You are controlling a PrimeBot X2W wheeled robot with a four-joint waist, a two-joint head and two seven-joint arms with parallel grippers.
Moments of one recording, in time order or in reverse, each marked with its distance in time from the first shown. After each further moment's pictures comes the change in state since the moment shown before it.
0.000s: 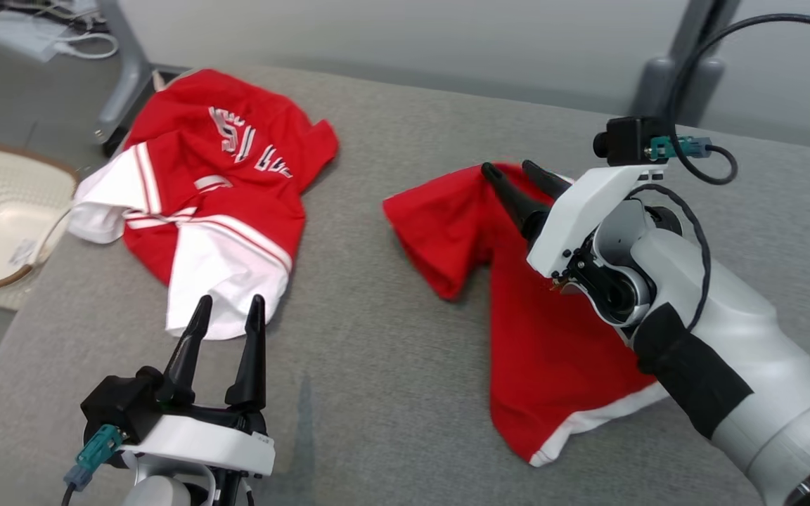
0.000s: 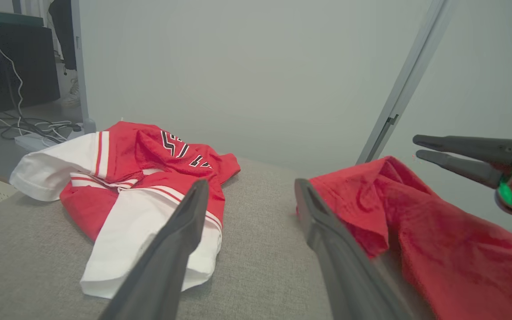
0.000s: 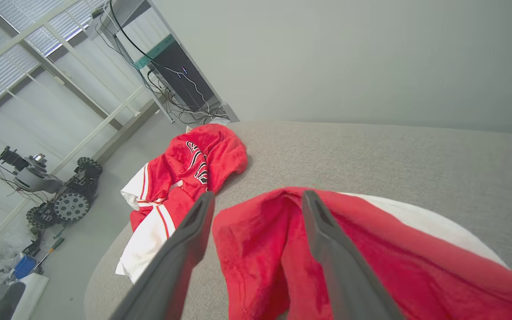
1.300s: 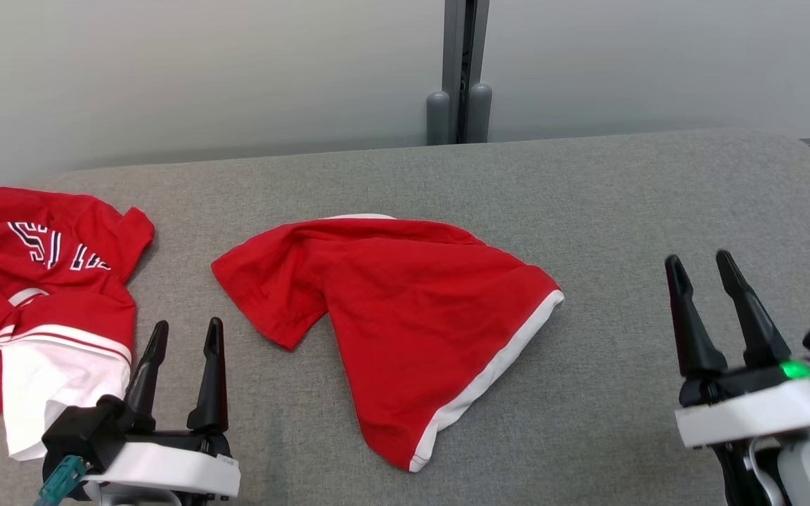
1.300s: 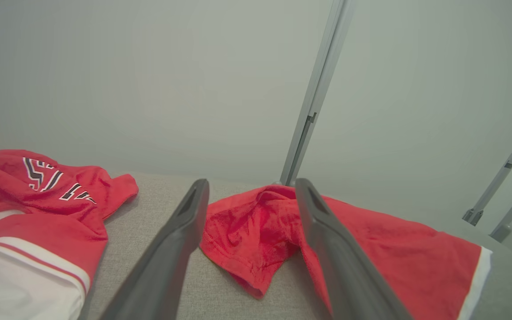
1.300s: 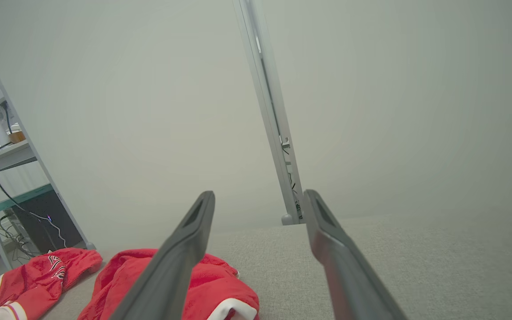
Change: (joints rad) left arm 0.071 0.000 0.112 -0.029 0.058 -0.017 0.000; right arm 0.832 -0.097 -0.711 -0.826 -0.640 0.000 -0.266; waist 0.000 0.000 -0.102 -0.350
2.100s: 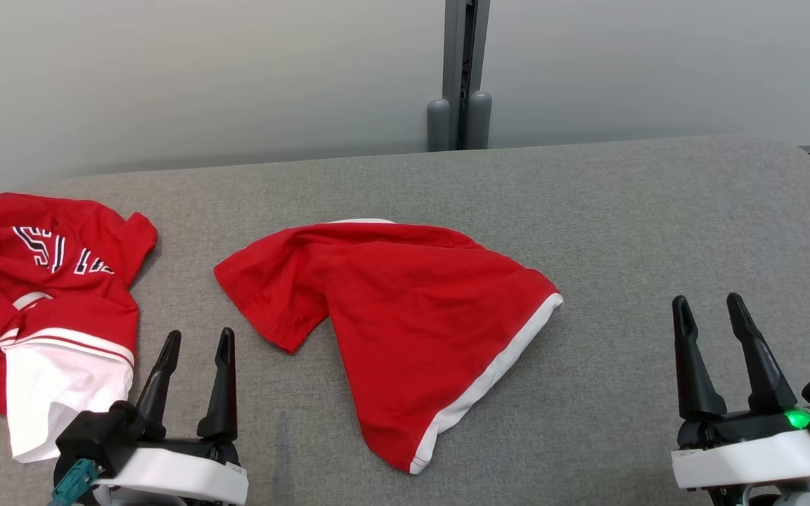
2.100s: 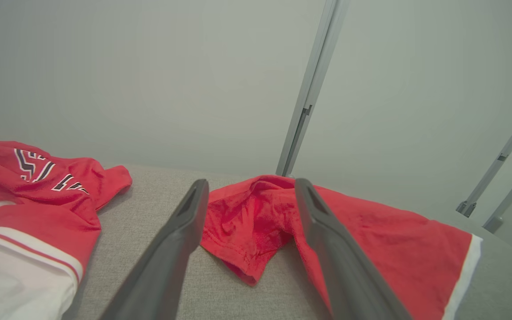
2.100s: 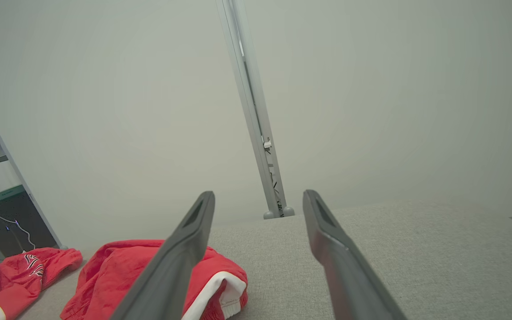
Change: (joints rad) left arm 0.007 0.000 -0.021 0.025 -0.002 -0.003 0.000; right arm 0.146 0.126 -0.113 -0.097 -0.162 0.000 0.000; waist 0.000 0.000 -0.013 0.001
